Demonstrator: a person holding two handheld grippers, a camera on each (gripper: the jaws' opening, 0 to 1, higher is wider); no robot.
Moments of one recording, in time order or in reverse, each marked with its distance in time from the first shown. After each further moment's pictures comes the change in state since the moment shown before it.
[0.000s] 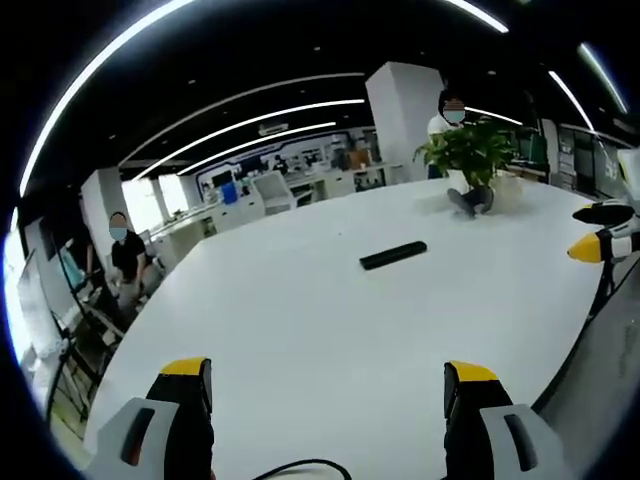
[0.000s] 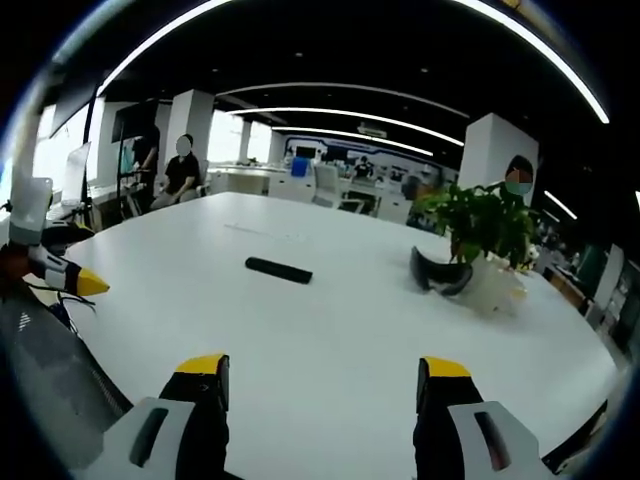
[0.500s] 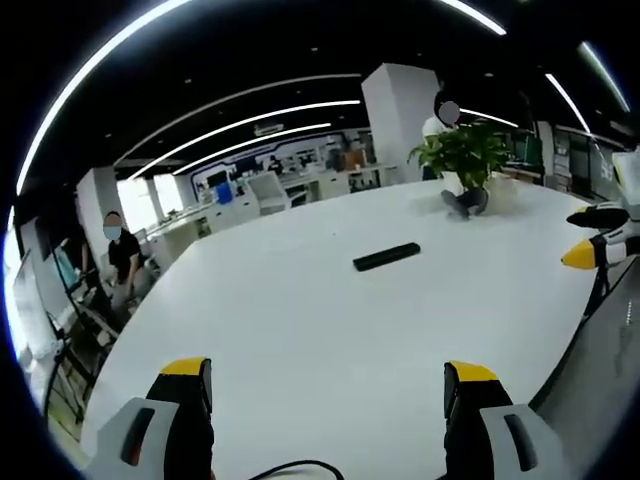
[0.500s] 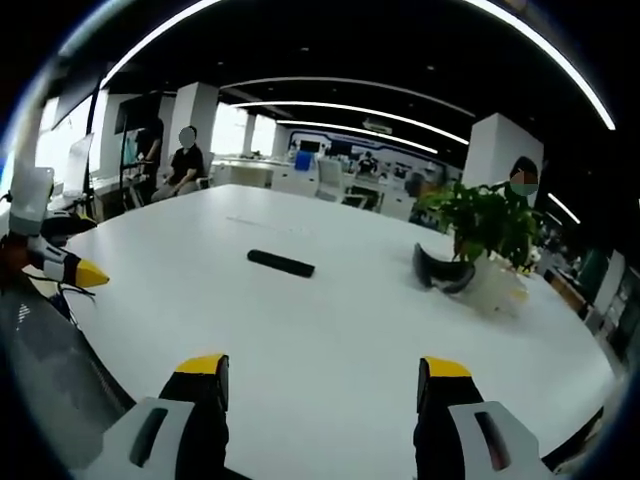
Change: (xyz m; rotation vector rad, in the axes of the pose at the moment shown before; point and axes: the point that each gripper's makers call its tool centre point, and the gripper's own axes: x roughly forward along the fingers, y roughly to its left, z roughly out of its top) left arm 0.000 -0.006 0.002 -0.002 -0.003 -0.029; right arm 0.002 0.002 -0.004 -0.024 0.025 0.006
